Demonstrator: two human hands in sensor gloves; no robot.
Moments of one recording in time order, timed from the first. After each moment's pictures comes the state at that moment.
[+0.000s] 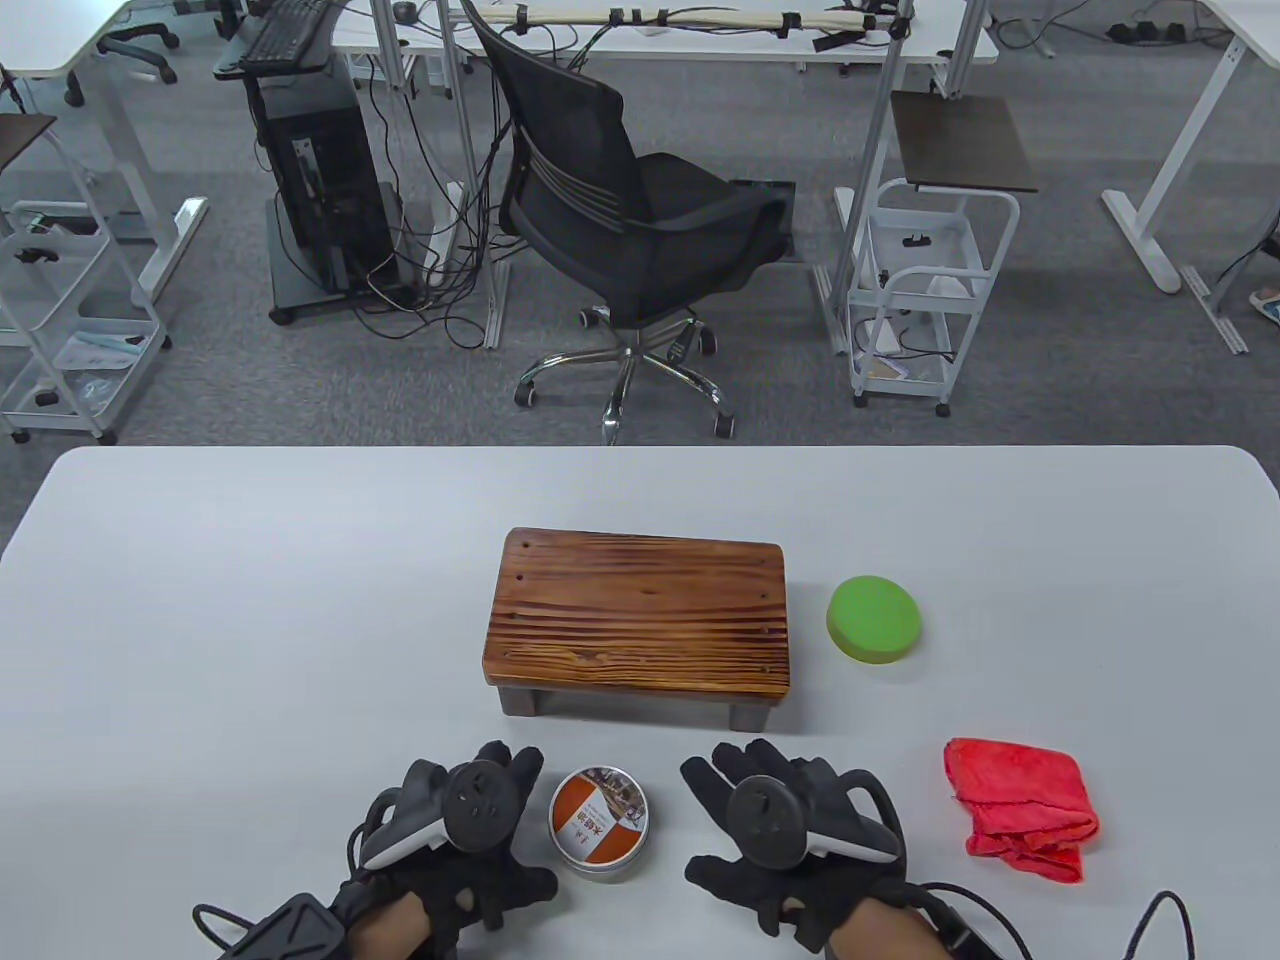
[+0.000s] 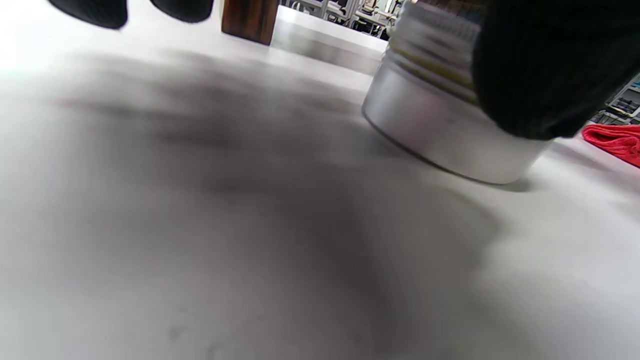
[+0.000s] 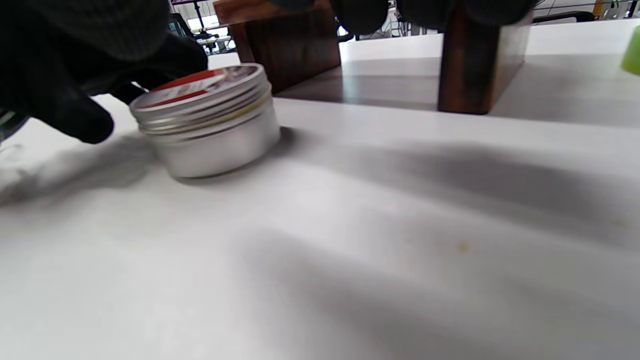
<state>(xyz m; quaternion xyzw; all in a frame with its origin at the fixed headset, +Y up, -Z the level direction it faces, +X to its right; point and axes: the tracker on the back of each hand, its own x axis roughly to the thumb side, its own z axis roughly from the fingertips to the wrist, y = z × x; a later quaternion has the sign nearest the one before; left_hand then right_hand) -0.188 -0.799 -0.297 -0.20 -0.18 0.12 0.96 0.099 -0.748 -0.286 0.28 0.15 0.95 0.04</state>
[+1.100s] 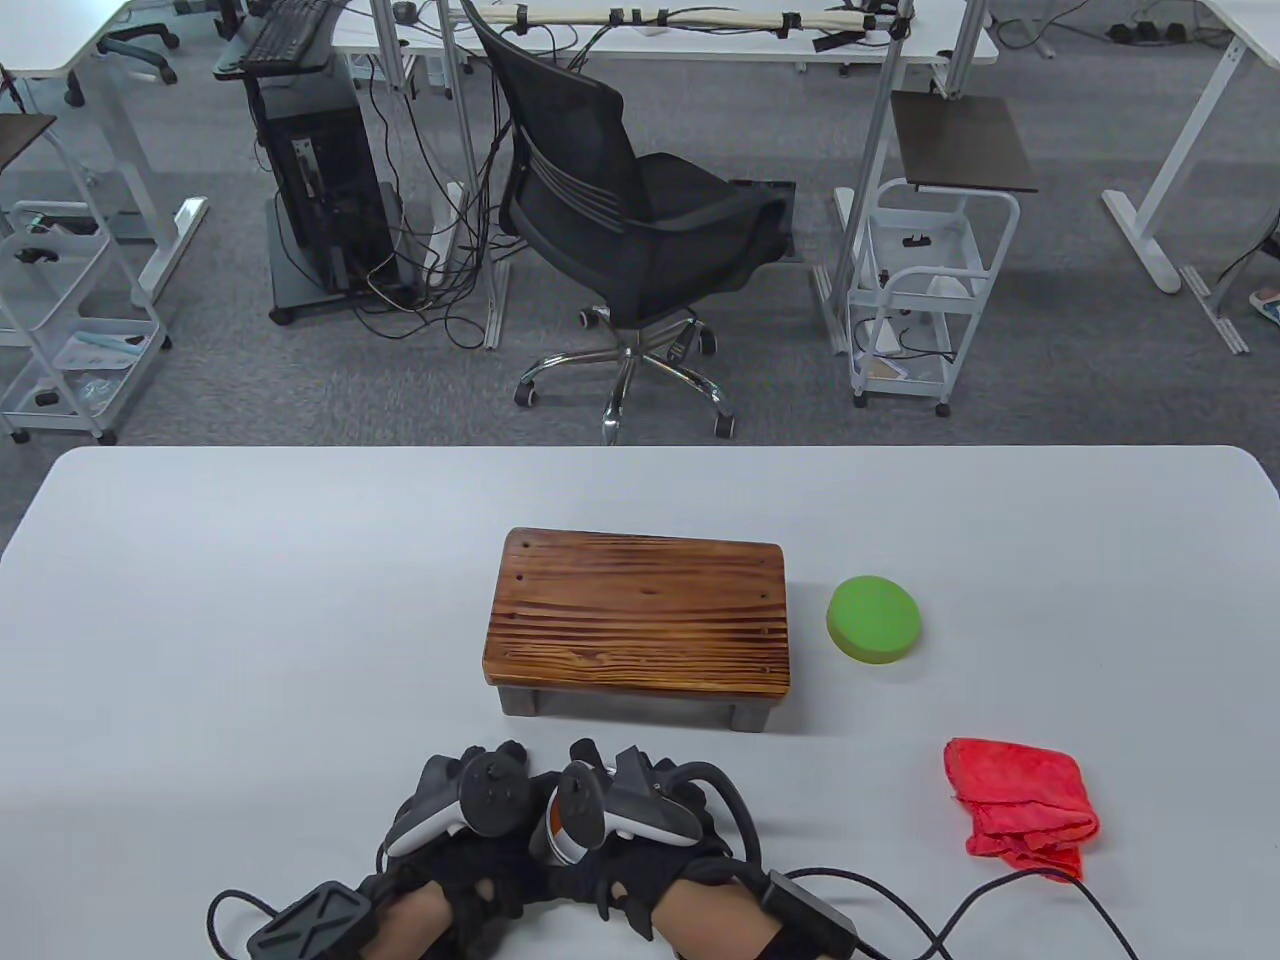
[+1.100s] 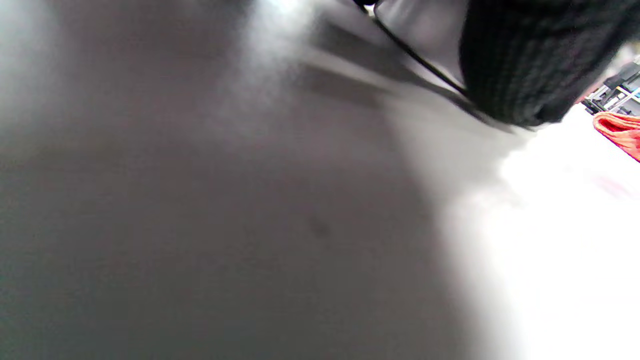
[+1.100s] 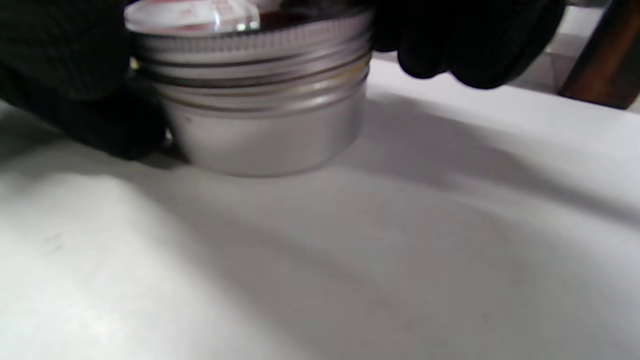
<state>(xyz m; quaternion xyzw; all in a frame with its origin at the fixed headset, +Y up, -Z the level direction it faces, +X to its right) -0.178 -0.837 -0.313 -0.26 -0.18 0.18 0.93 -0.015 -0.773 -0.302 0.20 0.19 0.96 -0.05</state>
